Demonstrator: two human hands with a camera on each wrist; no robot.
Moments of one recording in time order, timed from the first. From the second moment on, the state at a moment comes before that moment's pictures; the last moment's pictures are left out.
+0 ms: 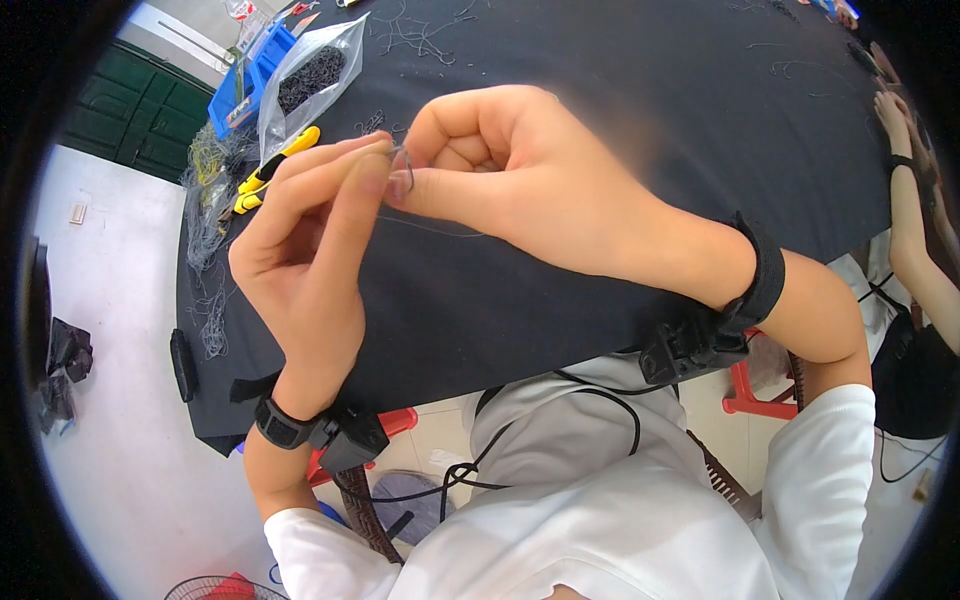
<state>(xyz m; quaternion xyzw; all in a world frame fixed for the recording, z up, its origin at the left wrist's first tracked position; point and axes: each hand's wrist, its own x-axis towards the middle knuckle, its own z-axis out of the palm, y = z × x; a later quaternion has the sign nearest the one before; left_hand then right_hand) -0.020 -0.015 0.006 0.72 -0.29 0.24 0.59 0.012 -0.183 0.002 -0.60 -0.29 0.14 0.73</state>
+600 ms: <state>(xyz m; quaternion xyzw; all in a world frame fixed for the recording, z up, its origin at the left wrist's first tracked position) -0.020 -0.018 0.008 0.65 -0.21 0.13 0.72 0.017 -0.189 0.005 -0.62 -0.24 0.20 0.72</state>
